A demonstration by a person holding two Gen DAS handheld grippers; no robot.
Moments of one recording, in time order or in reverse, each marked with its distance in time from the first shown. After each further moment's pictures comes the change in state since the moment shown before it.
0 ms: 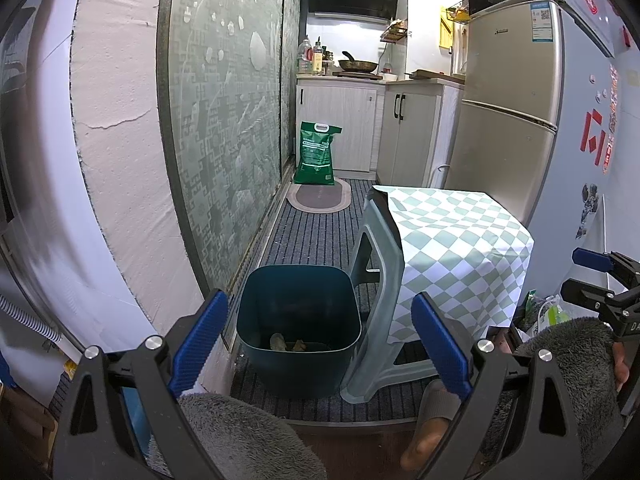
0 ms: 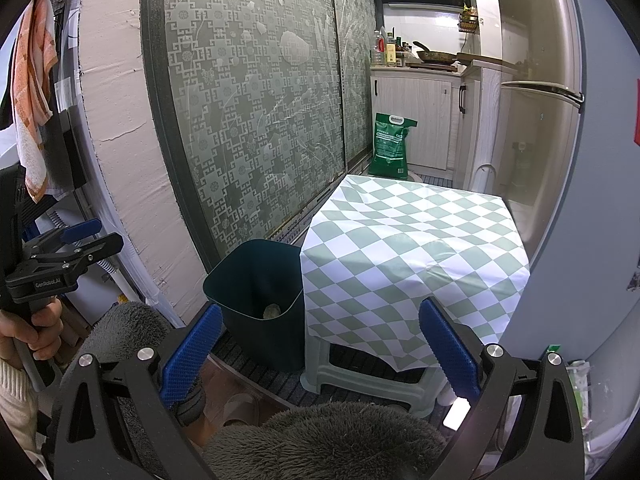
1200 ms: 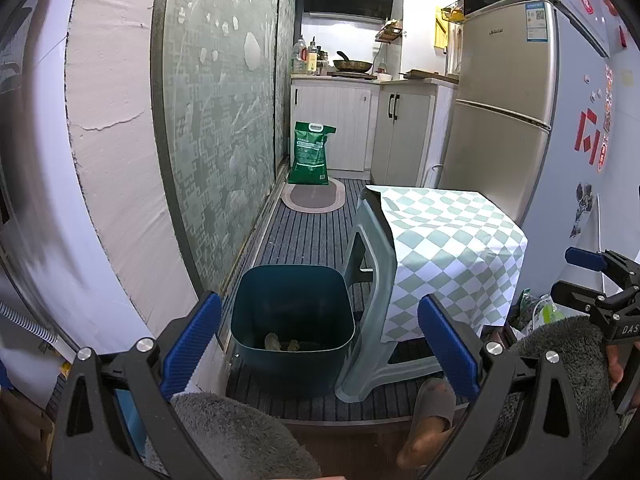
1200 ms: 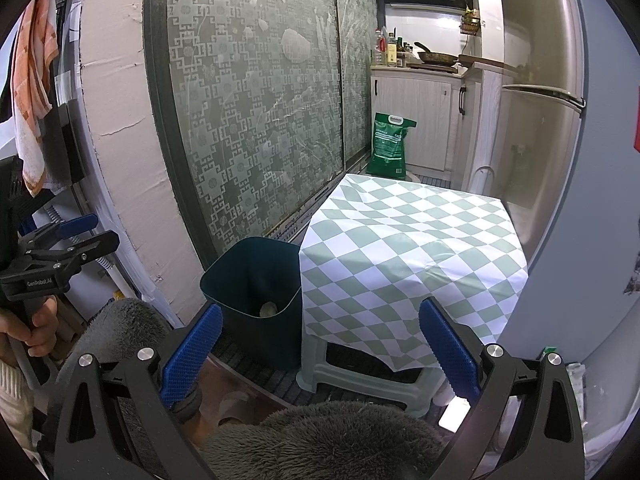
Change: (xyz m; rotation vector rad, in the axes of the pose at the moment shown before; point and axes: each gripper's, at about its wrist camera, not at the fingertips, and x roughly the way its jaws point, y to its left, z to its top) left arm 0.000 0.001 -0.001 0.003 0.004 -0.029; right arm -0.002 -0.003 -0.004 -0.020 0.007 -0.014
